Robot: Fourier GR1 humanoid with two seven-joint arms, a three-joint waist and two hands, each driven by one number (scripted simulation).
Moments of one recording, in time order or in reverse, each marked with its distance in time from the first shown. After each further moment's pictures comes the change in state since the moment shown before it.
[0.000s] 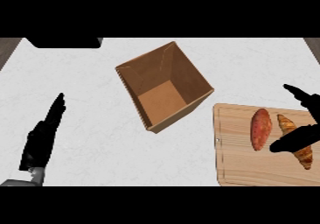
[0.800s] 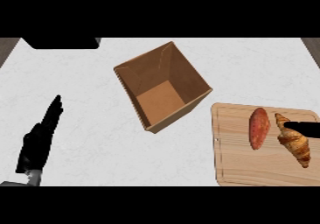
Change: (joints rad) left arm 0.013 0.039 -0.022 0.009 0.048 0.023 -0.025; right arm 0.126 0.062 -0.202 0.177 0.040 -0.449 -0.624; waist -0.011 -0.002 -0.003
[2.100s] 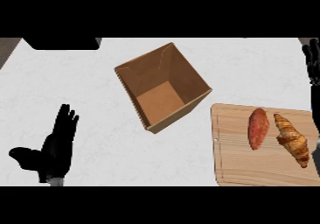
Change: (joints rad) left arm 0.066 -0.216 0.038 -0.006 0.256 0.045 -0.140; right arm -0.130 0.185 0.054 -0.219 -0.230 0.076 -0.479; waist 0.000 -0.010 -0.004
